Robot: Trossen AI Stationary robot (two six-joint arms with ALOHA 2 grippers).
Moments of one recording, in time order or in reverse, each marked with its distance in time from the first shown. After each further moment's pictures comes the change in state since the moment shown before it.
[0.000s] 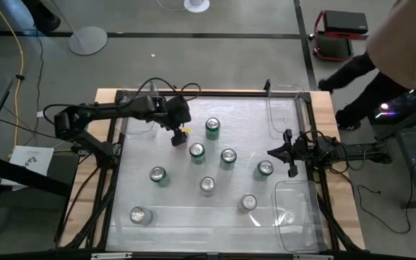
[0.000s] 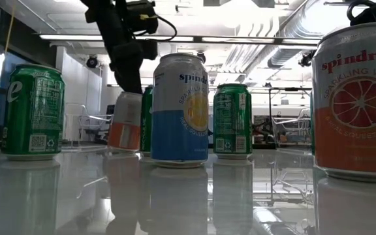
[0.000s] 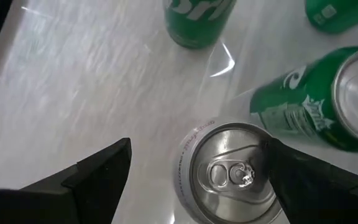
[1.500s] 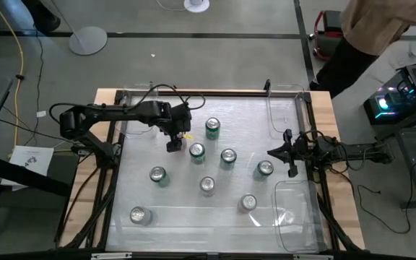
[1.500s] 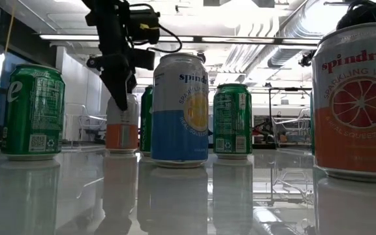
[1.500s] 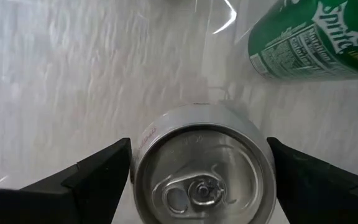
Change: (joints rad) left arm -0.044 0.051 -0.006 -0.079 -0.015 0.151; right arm 0.000 0.000 0.000 0.000 0.000 0.000
